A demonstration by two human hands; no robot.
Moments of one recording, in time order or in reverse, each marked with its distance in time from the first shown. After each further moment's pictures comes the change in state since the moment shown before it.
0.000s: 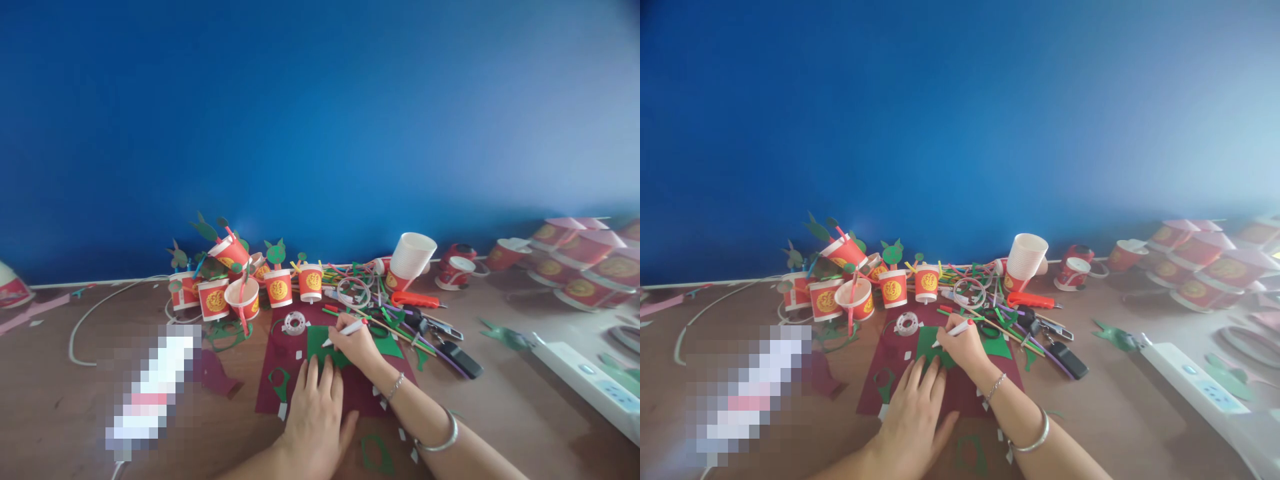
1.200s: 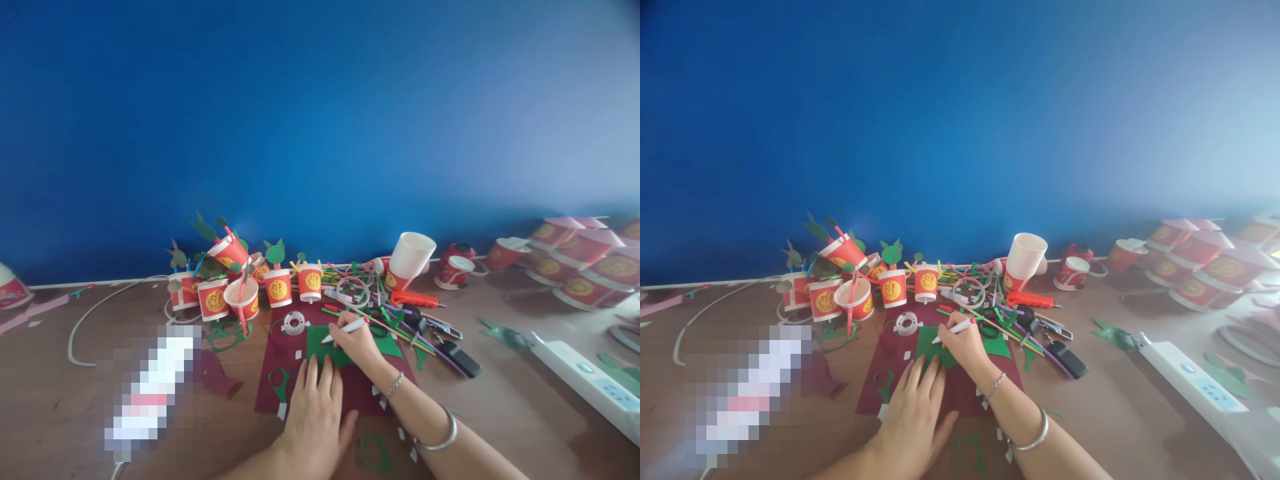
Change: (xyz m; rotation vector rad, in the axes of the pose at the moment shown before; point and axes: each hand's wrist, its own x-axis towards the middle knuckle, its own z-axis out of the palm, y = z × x) left_hand -0.001 0.000 -0.001 -0.023 -0.011 -0.003; right_hand 0.000 -0.002 -0.001 0.043 0.027 0.007
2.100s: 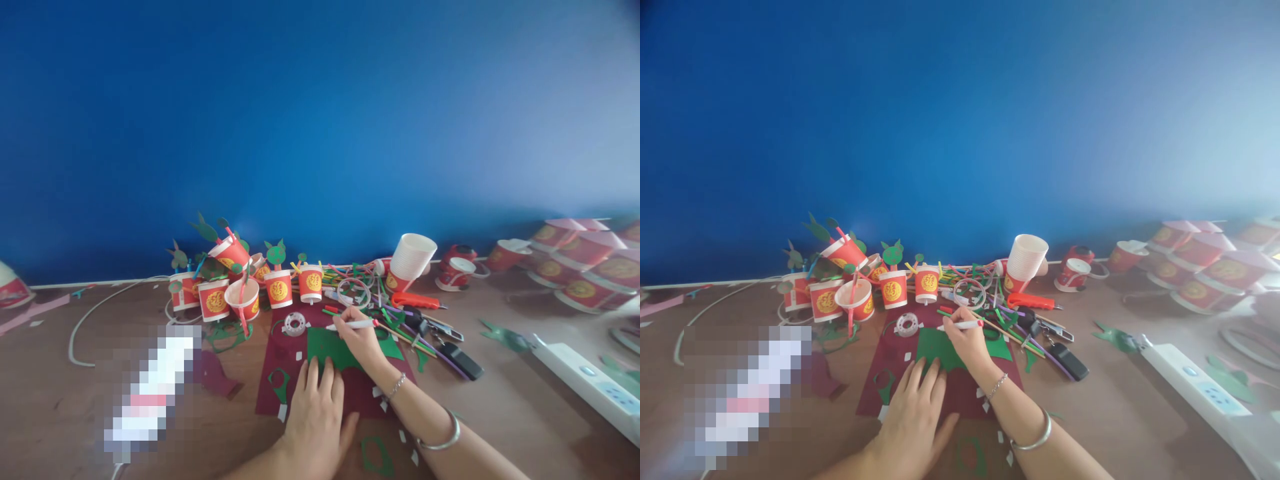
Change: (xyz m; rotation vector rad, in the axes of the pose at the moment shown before) left_hand 0.001 0.000 -0.003 0.015 -0.014 0.009; right_hand 0.005 0.000 -0.006 0.027 0.112 -0.119
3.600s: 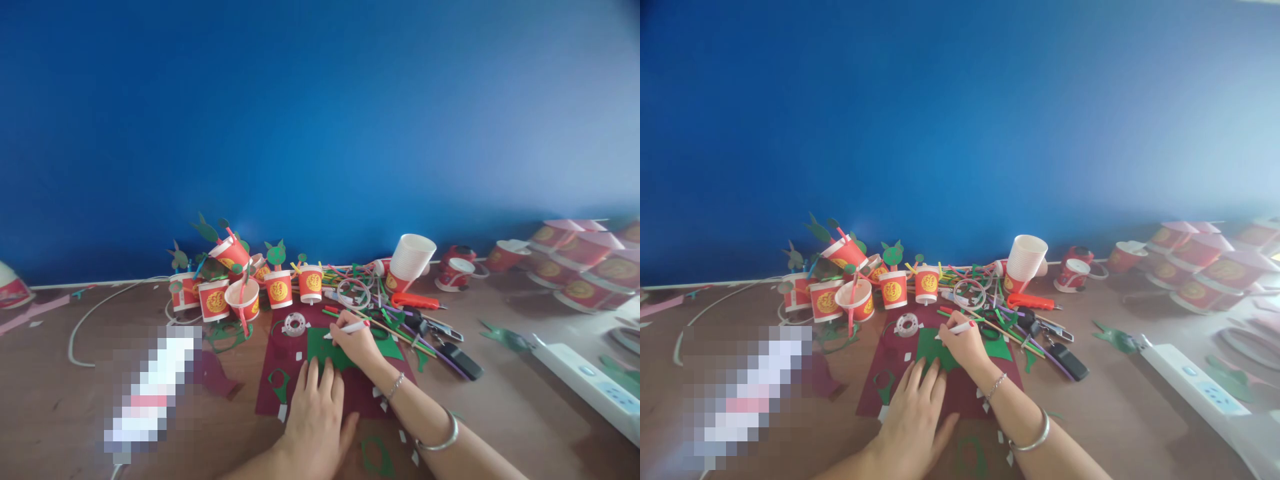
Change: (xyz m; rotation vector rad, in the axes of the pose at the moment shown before) left_hand 0.001 0.001 -0.002 -0.024 -0.052 -0.015; right_hand -0.002 0.003 0.003 -0.128 -0.130 0.069
